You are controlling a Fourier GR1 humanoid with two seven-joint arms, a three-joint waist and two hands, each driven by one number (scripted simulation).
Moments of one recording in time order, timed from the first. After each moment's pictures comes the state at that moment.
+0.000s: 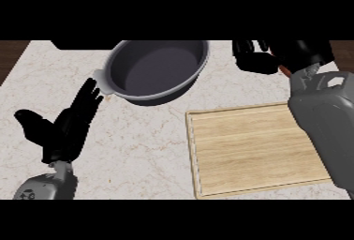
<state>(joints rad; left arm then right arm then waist) -0.14 0.13 -0.04 -1.70 0.10 0.12 0.35 -0.87 -0.39 0.22 -1.50 0.62 0.22 0.43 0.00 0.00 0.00</state>
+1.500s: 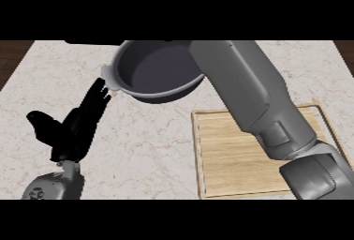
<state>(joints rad) -0.15 0.10 -0.06 -1.68 0.08 0.09 0.33 -1.41 -0.04 0.05 -0.59 0.70 0.00 0.30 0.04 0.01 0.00</state>
